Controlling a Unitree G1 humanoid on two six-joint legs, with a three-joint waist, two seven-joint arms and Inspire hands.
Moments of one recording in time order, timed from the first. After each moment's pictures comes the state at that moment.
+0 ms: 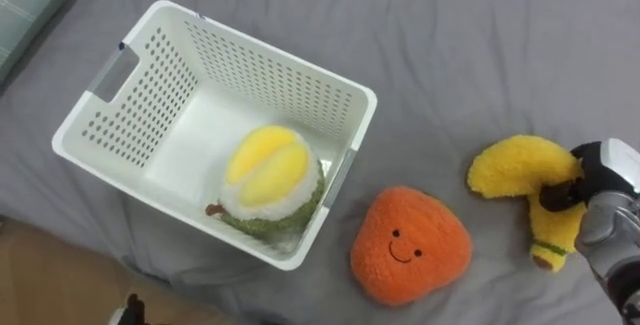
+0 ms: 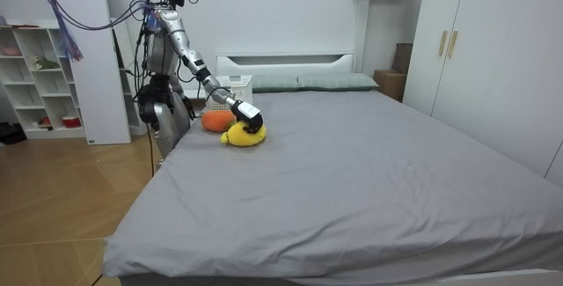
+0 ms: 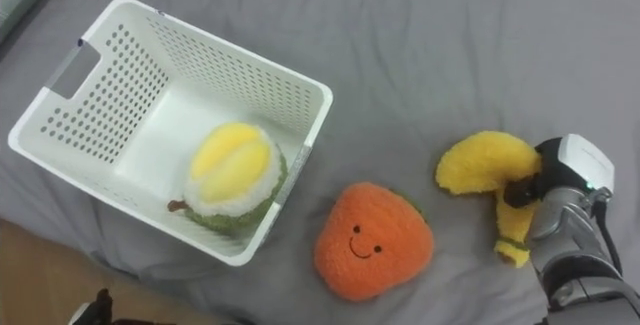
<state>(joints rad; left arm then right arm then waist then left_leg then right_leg) 0.01 0.27 -0.10 1.02 -0.17 0.01 0.18 -0.54 -0.55 0.25 1.27 -0.35 0.00 -0.40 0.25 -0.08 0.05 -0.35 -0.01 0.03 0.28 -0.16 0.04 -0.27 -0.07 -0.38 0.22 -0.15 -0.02</state>
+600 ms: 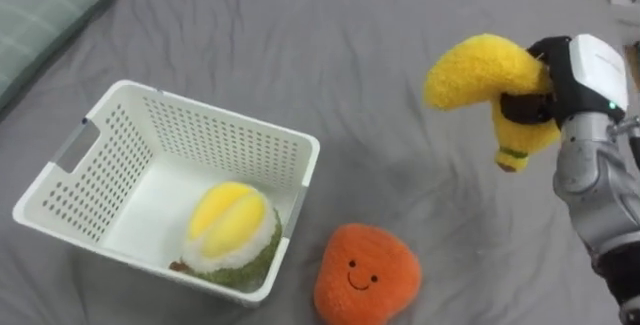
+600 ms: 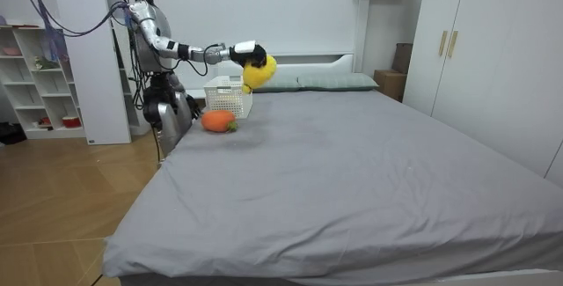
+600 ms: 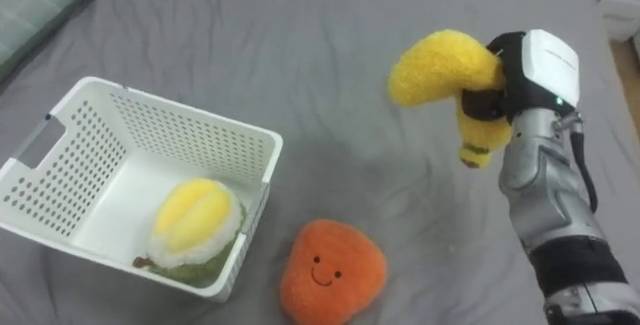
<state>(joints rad) 0.16 0.27 0.04 0.99 -0.13 0.02 0.18 -0.40 -0.55 0.13 0.48 -0.51 0.03 -0.32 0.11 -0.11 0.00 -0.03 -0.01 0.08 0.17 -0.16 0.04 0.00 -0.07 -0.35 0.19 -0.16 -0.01</state>
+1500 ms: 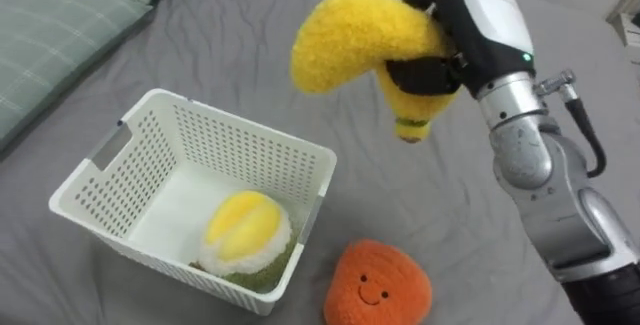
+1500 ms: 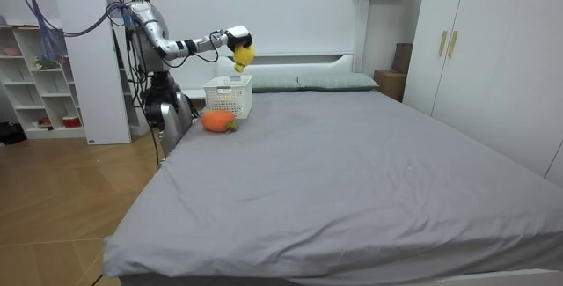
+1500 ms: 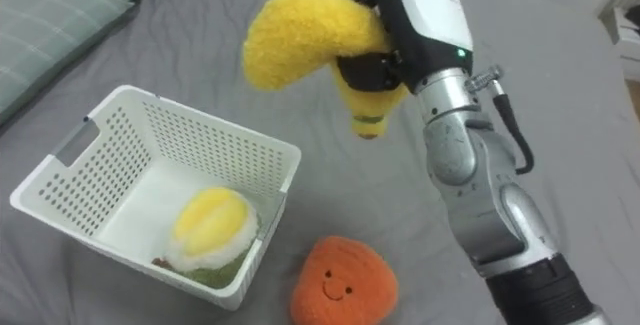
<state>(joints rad) 0.17 0.26 0.03 0.97 -0.05 0.04 0.16 -0.36 -0.45 0.34 -0.06 -0.51 0.11 -0.08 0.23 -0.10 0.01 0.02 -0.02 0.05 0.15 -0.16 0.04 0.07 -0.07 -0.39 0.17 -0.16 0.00</state>
